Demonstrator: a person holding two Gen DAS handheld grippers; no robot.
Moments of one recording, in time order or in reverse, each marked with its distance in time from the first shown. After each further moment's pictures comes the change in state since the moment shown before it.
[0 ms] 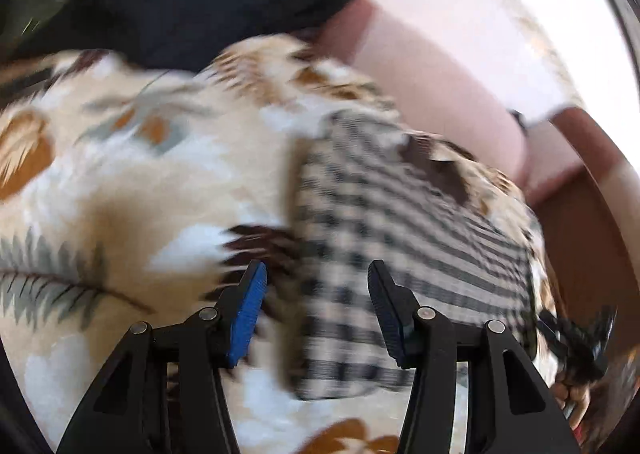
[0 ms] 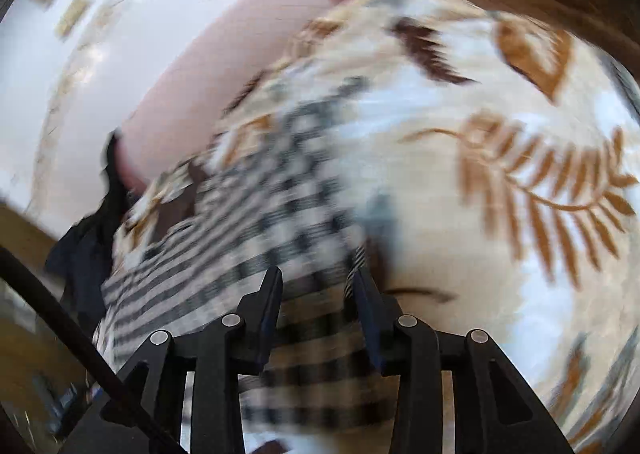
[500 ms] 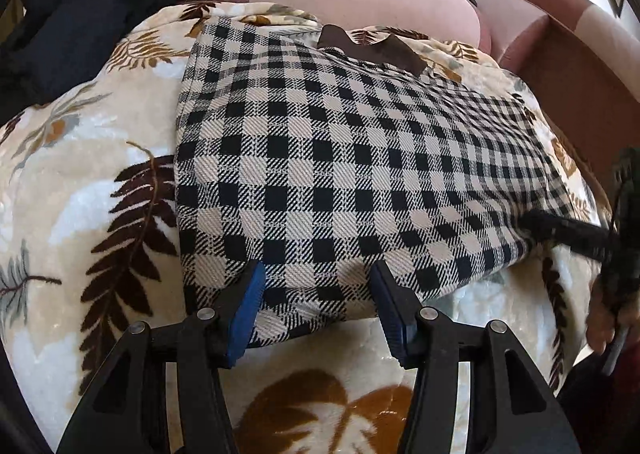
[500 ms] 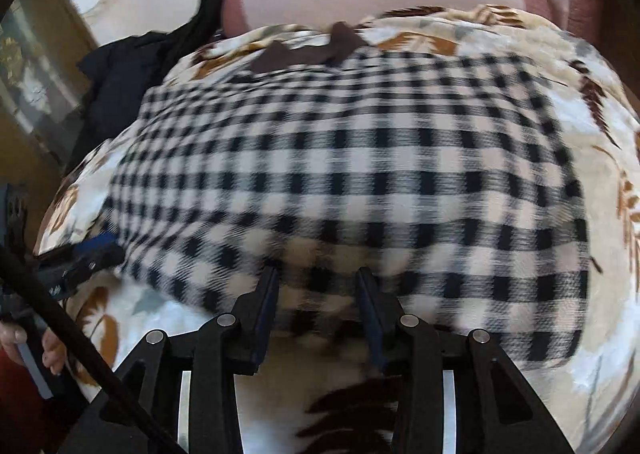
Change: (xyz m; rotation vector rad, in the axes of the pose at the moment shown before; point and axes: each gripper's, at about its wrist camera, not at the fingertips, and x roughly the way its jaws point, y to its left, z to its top) left arm 0.048 -0.055 -0.064 0.346 0.199 0.045; right arm 0.053 0.088 -0.073 -0.416 0.215 -0.007
